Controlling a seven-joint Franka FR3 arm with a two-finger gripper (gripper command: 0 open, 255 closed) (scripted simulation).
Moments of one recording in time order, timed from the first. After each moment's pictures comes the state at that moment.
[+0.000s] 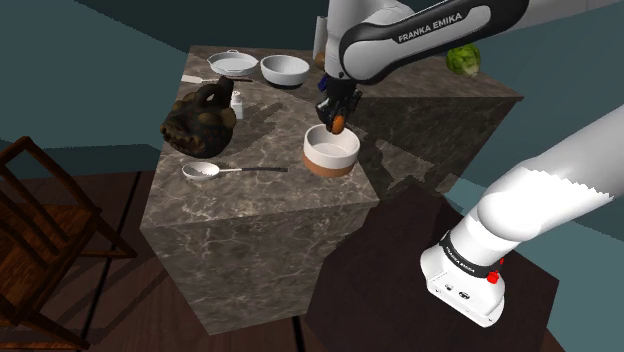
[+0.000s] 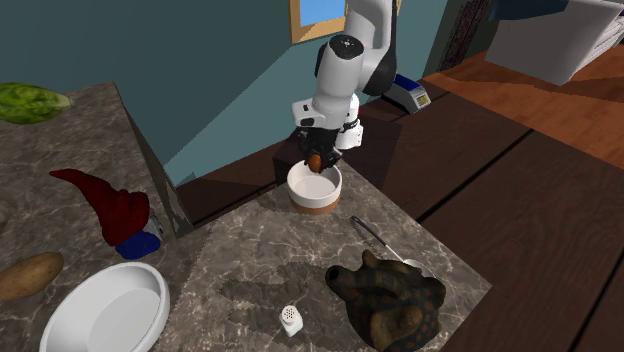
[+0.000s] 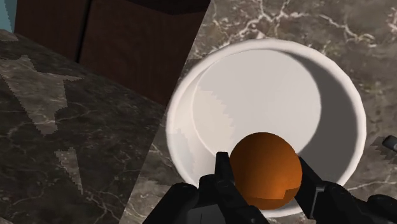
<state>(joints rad) -0.12 -0.27 0.31 -2.40 -0.12 2.15 0.37</state>
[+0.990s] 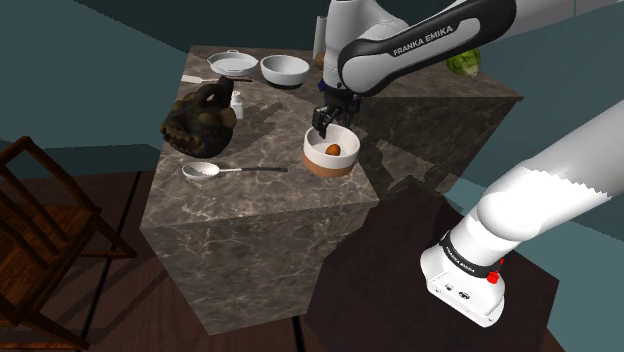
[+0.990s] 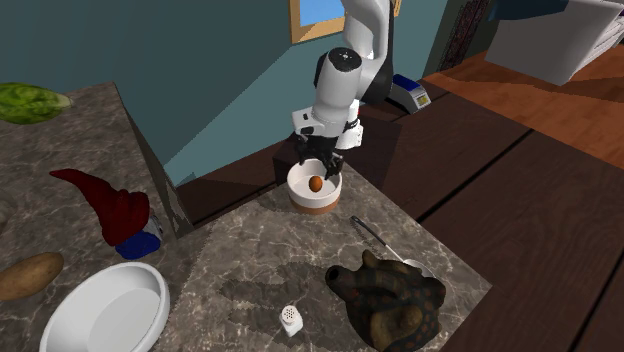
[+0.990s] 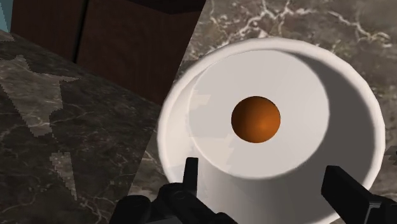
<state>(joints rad) -0.13 -0.24 0.31 -2.43 -0.13 2.21 0.39</state>
